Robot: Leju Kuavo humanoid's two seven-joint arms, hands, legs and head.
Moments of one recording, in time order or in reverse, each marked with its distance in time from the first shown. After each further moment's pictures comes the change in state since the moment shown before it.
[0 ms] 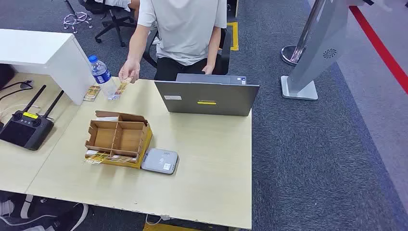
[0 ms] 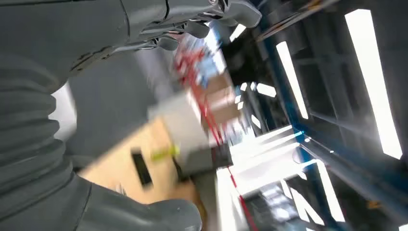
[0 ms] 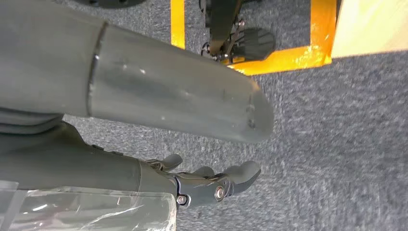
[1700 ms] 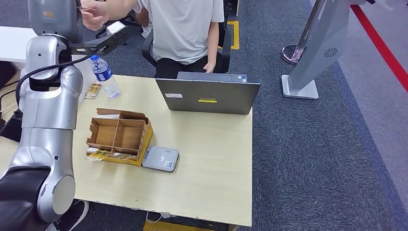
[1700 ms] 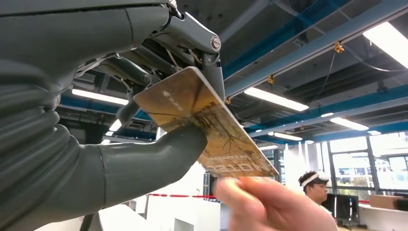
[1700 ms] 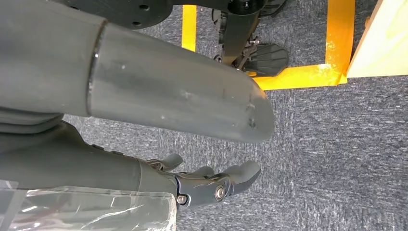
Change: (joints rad) left arm -0.500 0.090 -1.327 0.533 -0.987 0.080 0.744; right arm 0.021 0.053 -0.056 0.004 0.075 0.014 -0.018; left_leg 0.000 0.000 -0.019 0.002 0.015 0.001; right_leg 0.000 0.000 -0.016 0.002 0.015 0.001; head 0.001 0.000
